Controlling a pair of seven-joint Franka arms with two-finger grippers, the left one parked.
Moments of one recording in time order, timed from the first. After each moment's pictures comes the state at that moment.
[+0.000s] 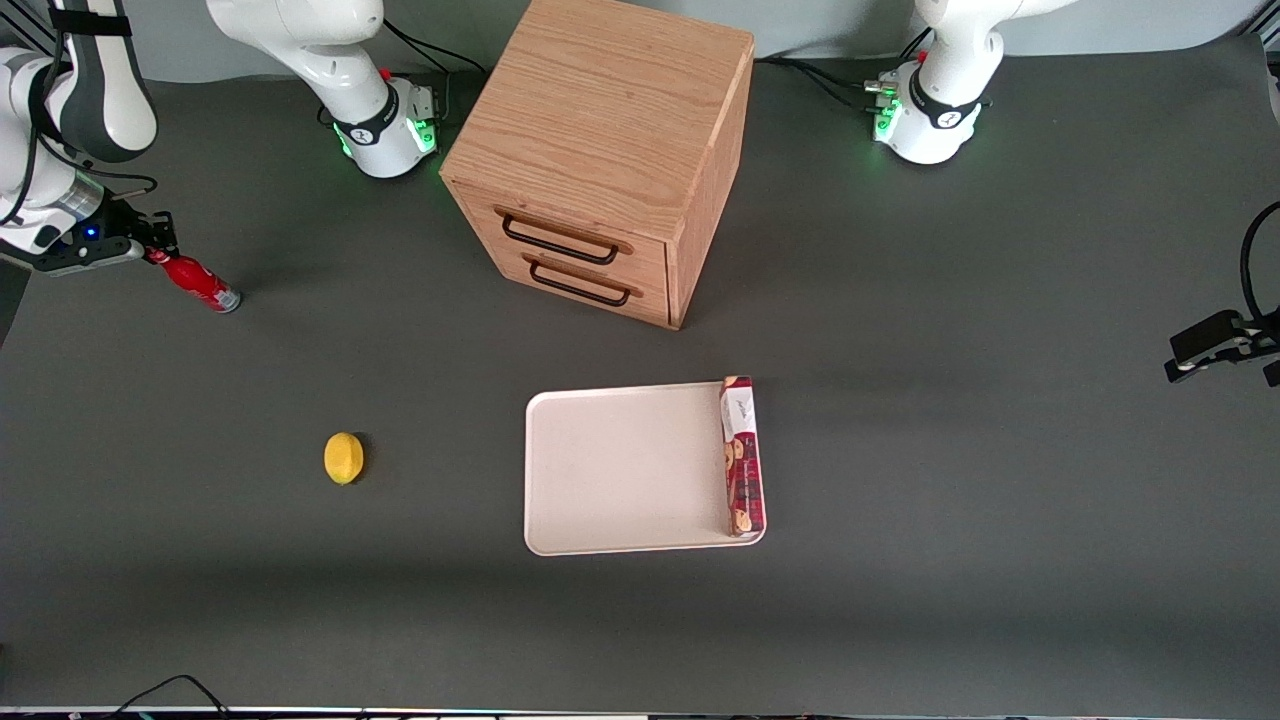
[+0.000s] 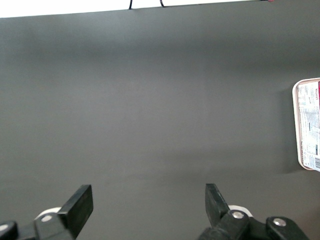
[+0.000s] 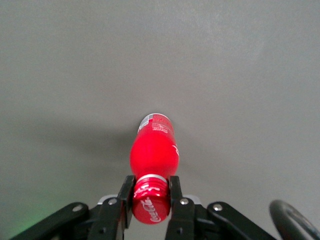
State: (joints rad) arm -0.03 -0.29 -0.61 -2.57 -0.41 2.28 -0.62
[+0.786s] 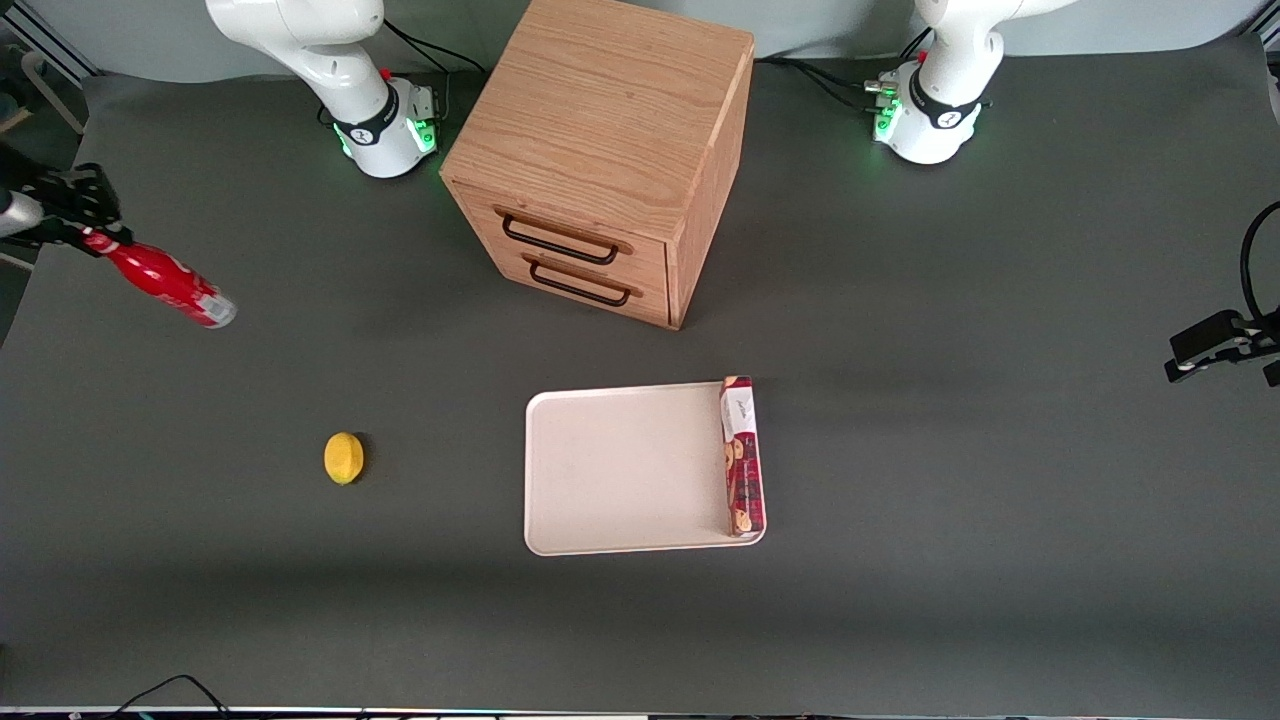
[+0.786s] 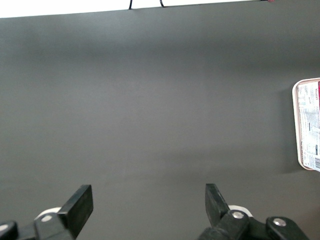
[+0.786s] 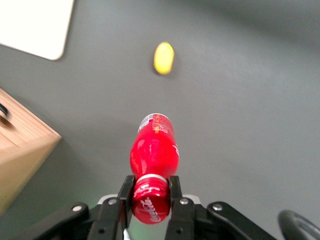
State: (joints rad) arm -0.01 -0.15 -0.01 -1.70 0.00 1.52 -0.32
